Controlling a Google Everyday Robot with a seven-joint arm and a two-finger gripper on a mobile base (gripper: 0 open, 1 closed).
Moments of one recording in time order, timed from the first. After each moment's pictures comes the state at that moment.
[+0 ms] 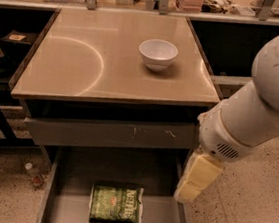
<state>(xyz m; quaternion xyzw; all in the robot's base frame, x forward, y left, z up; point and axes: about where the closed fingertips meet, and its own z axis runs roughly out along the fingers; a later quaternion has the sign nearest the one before) 0.397 -0.124 0.842 -0.58 0.80 0.06 0.15</state>
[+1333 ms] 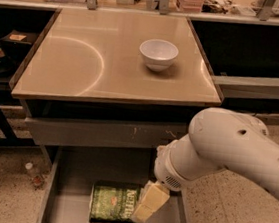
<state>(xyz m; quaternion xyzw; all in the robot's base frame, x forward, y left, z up) 0.391 -0.048 0.721 -0.58 0.79 0.14 0.17</state>
